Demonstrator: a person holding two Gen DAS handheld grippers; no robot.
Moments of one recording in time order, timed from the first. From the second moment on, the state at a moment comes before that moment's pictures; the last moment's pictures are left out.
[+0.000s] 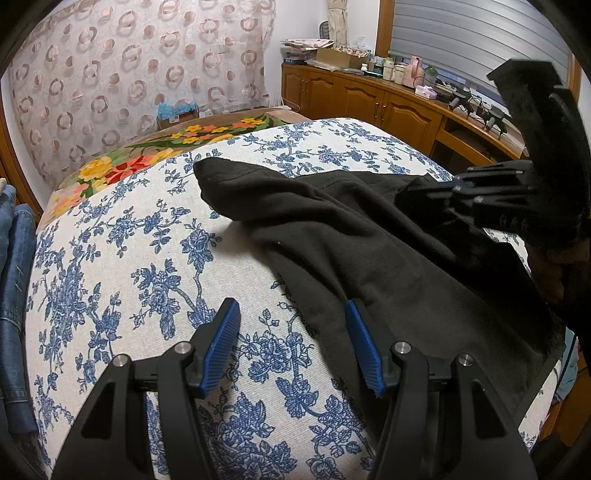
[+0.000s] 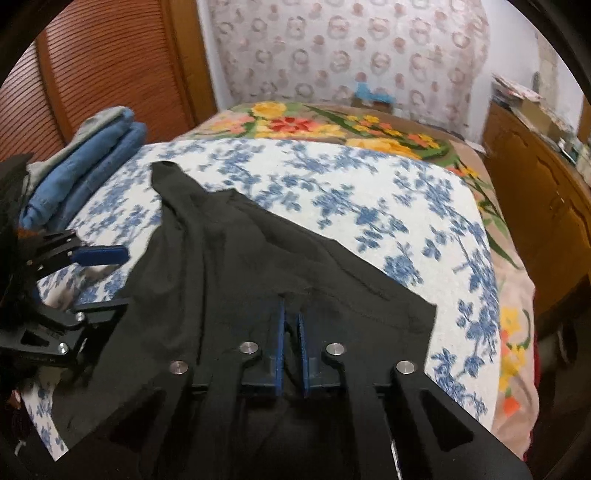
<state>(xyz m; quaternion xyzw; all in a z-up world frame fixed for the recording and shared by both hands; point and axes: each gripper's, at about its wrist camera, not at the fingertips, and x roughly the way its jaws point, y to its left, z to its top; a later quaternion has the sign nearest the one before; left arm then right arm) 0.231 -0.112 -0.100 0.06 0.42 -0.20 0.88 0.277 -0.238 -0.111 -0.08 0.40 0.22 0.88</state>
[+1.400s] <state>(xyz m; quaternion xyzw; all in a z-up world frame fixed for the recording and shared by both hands) 0.304 -0.116 -0.091 0.02 0.43 -0.21 0.88 0.288 -0.284 -0.115 -0.09 0.38 0.11 0.91</state>
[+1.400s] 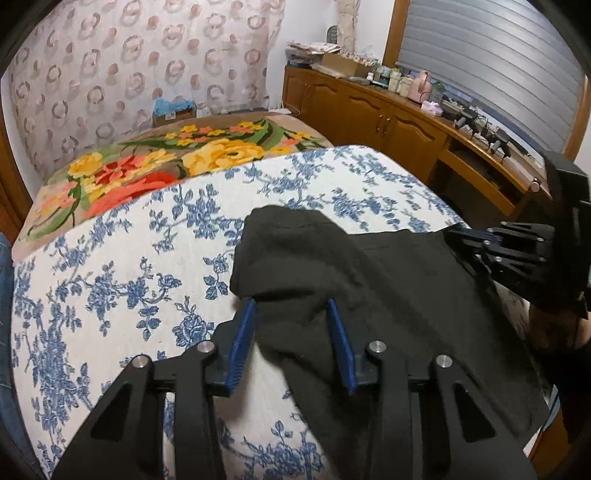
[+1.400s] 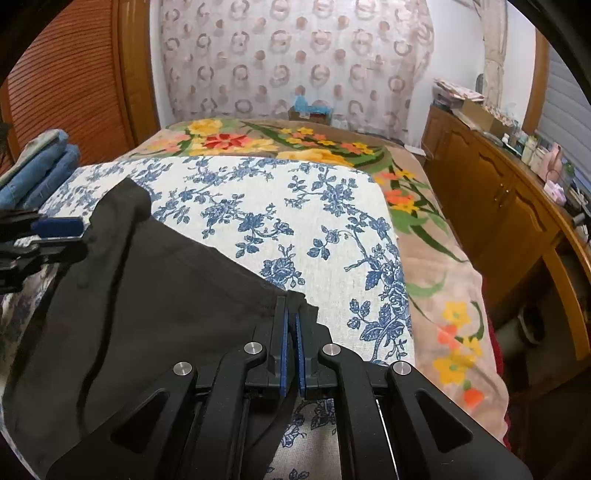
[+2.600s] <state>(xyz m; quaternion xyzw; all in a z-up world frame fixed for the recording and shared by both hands) 0.237 -0.077 -0.050 0.03 0.37 -0.19 0.91 0.283 -0.288 -0.111 -0.09 0.38 0.10 0.92</state>
